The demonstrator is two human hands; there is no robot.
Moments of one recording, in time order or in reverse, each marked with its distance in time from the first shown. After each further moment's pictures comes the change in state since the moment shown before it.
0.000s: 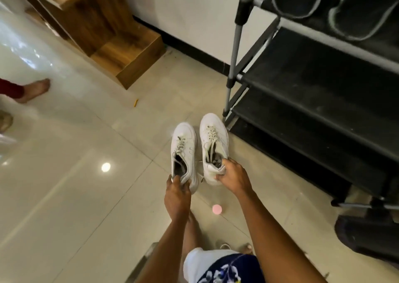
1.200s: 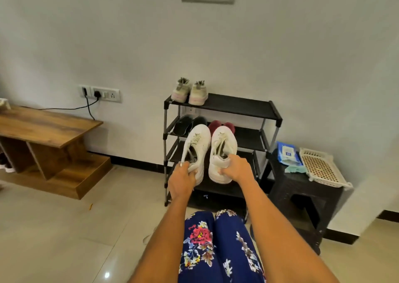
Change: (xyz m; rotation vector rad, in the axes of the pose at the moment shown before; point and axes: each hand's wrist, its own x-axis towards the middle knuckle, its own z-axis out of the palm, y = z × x) left_hand -0.213 0.148 -0.266 -0.168 -0.008 0.907; right_hand -0.406 -0.128 -0.207 -0.087 0.682 0.230
